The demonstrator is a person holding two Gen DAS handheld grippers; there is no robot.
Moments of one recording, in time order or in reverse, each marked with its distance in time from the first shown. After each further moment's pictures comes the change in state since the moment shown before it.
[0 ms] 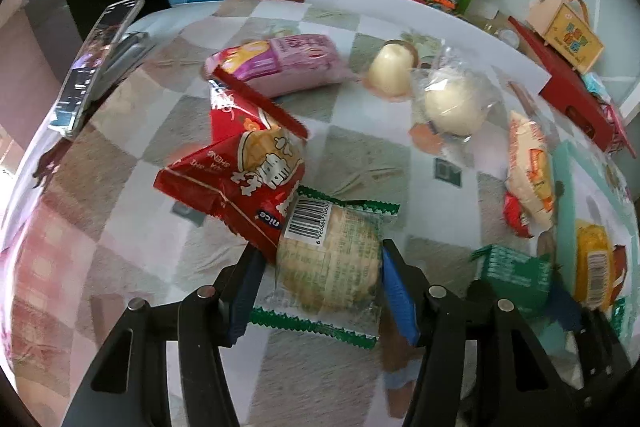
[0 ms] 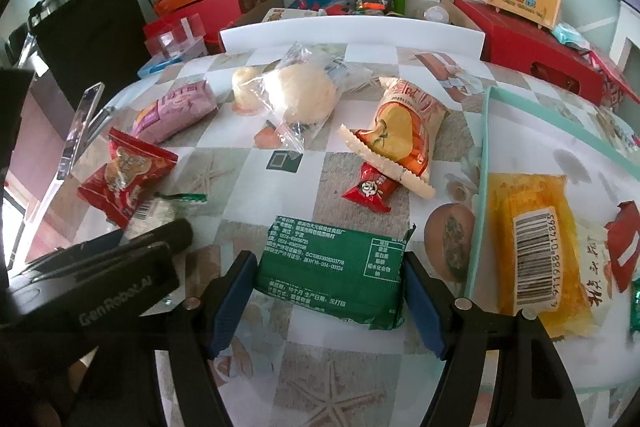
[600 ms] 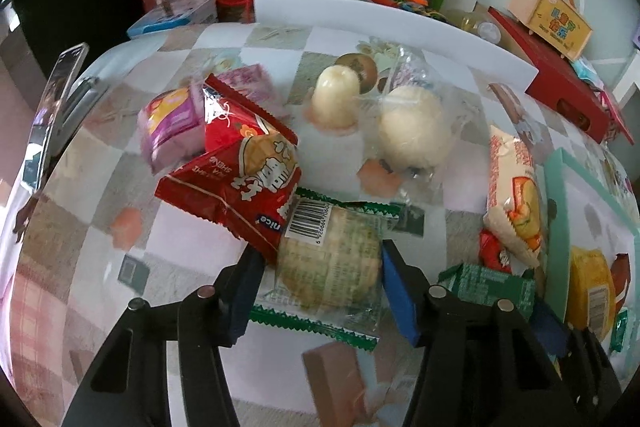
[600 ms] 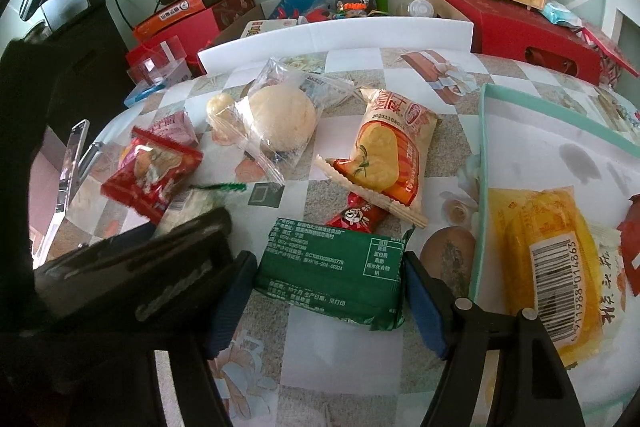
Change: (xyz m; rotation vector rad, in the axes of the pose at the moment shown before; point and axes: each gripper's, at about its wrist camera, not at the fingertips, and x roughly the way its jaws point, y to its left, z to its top) left arm 0.019 -0.038 0.032 0.071 -0.019 -0.025; right arm 0.014 -0.016 0.019 0.098 -0.012 0.022
